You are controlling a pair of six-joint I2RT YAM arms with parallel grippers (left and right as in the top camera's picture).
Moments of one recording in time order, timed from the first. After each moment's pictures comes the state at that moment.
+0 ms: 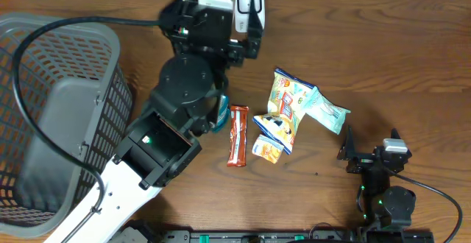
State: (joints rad) left arm -0.73 1.24 1.38 -0.02 -0.62 0.19; right arm -0.03 0.01 0.01 -0.07 0.04 0.05
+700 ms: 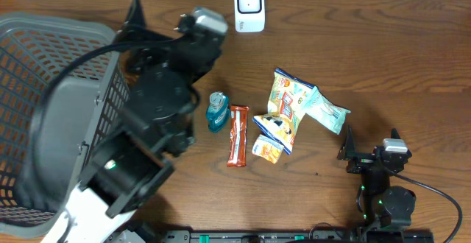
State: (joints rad) left arm -0.70 1.11 1.37 -0.29 -0.79 0.62; right arm -0.03 0.01 0.01 -0.07 0.04 0.05
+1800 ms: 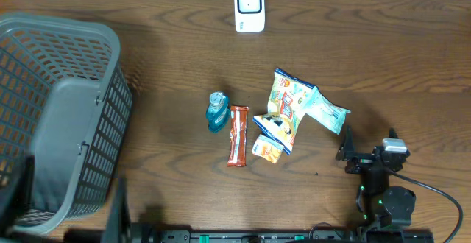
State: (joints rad) left arm 0.00 0.36 1.38 -0.69 0.29 0.07; right arm -0.03 0.01 0.01 -0.07 -0.02 0.12
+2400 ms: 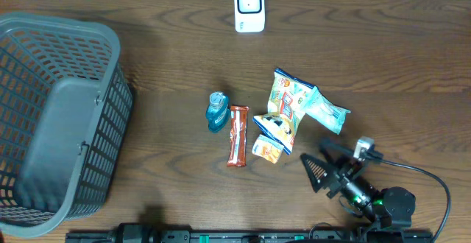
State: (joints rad) left arm 0.00 0.27 1.39 -0.49 0.34 -0.03; right arm -0.03 0.01 0.01 -0.05 -0.84 0.77
